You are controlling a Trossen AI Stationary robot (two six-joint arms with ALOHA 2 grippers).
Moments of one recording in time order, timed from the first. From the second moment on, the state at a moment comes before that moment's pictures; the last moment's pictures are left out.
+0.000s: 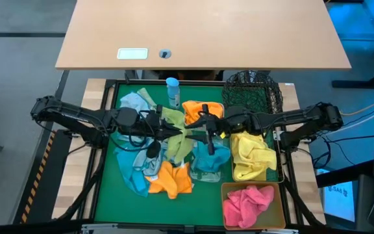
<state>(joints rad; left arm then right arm) -0.17 1.20 1.01 0.09 -0.19 -0.10 0.08 1.44 1.08 0.25 -0.09 -0.06</state>
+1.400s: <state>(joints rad) -0.16 1.27 1.01 -0.07 -0.35 -0.10 -0.32 0.79 1.08 -0.47 0.32 -0.09</state>
